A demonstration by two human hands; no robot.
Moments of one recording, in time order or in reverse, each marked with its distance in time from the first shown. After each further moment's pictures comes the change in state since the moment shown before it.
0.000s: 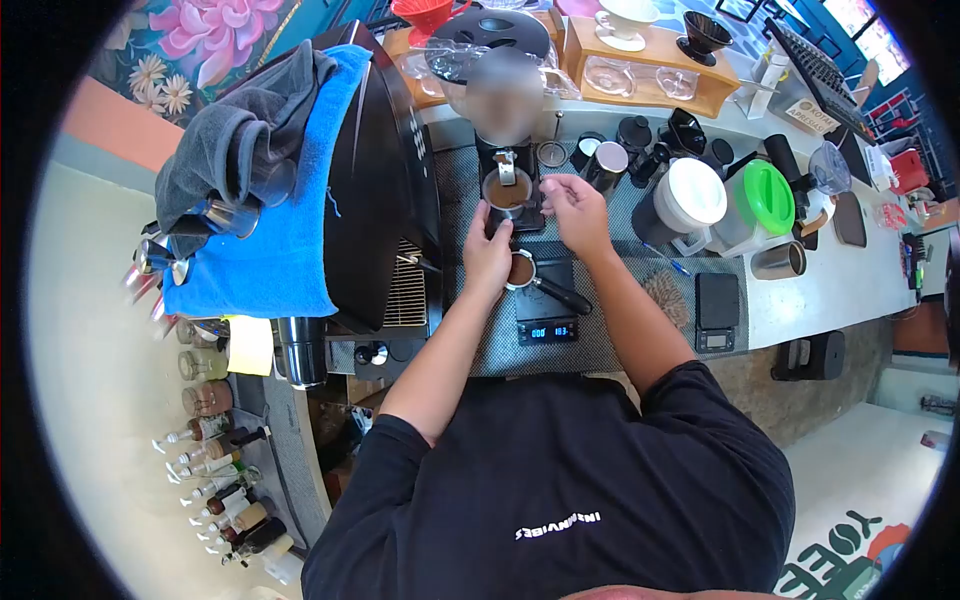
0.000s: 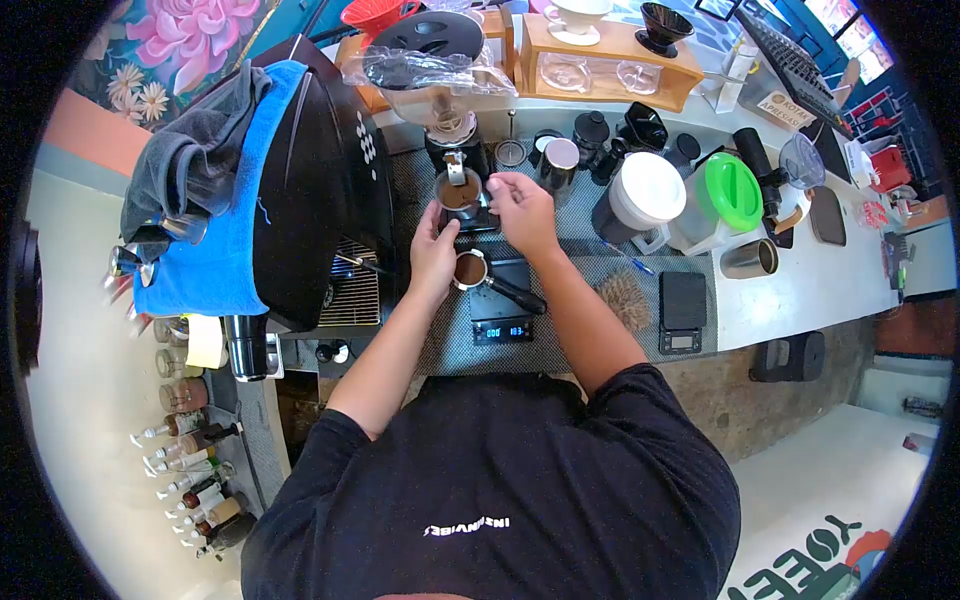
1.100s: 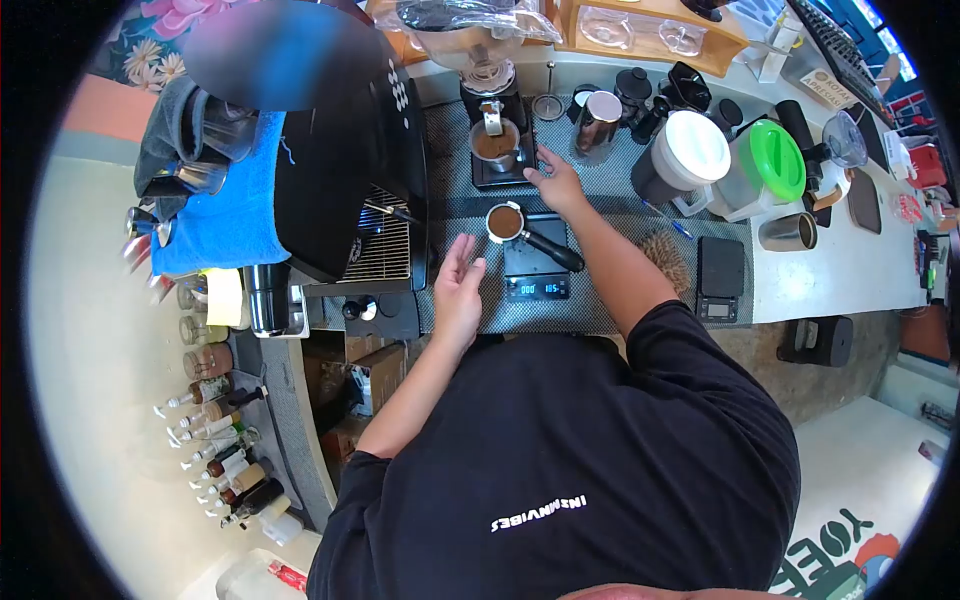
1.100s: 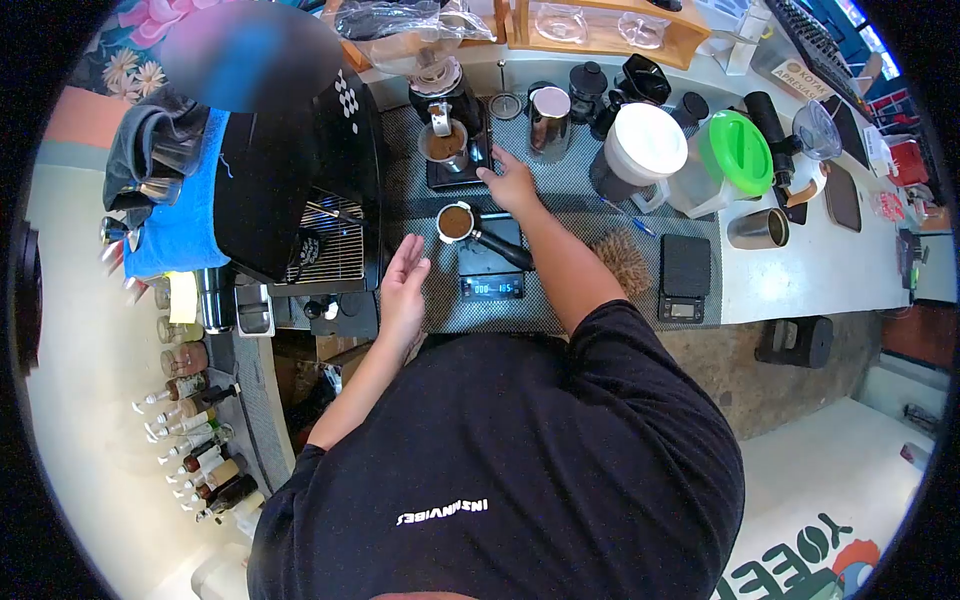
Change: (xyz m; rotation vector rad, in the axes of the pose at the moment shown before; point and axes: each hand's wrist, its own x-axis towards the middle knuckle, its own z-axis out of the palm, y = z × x) left_hand -0.146 0.010 -0.046 -0.079 -0.008 -0.163; right_hand 0.016 0.141 -0.019 -0.394 -0.136 0.180
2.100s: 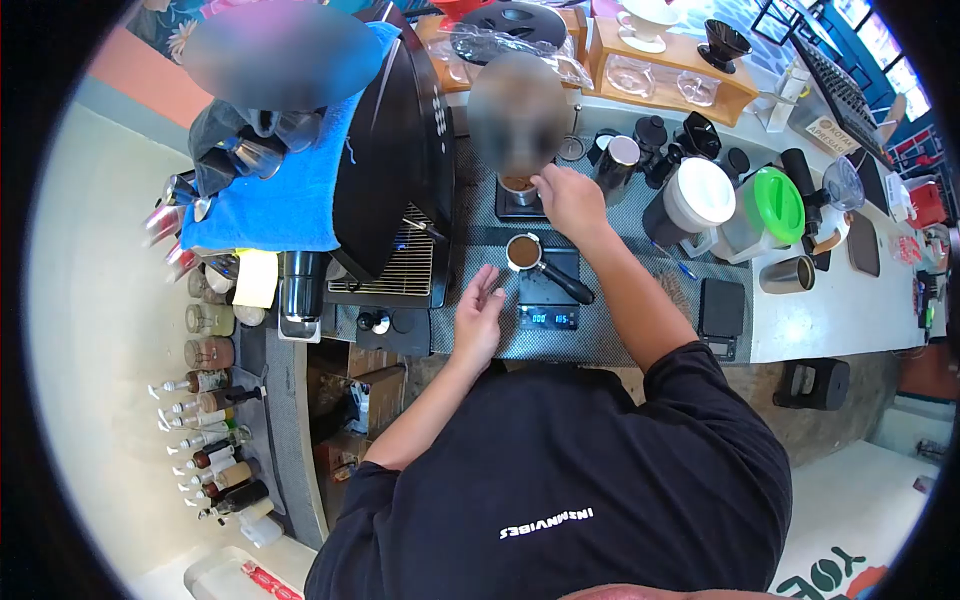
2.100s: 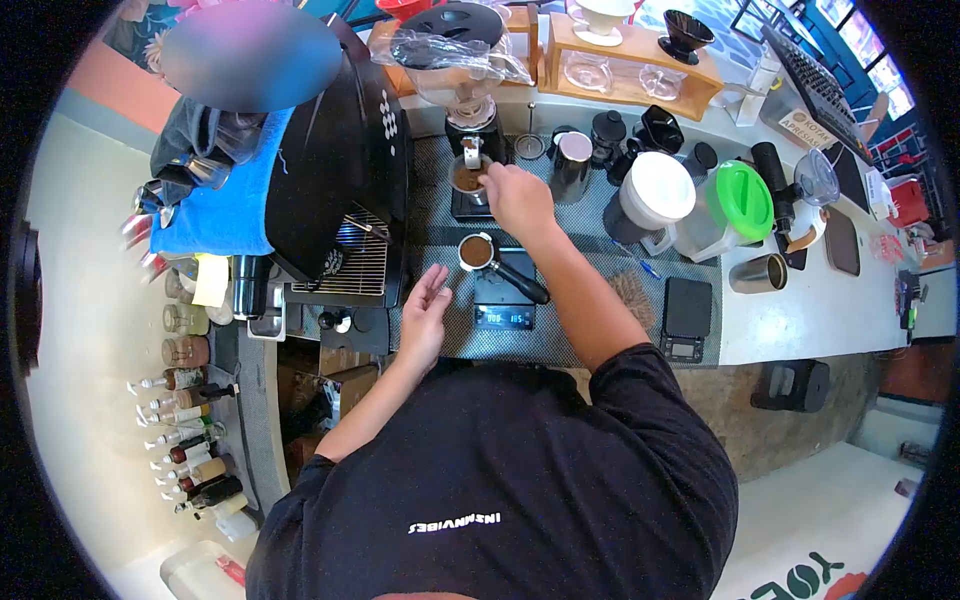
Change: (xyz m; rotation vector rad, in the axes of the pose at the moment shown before) left_hand -0.014 0.000 0.002 -0.024 0.015 0.001; right_hand -0.044 -0.155 -0.030 -0.544 0.158 -0.691
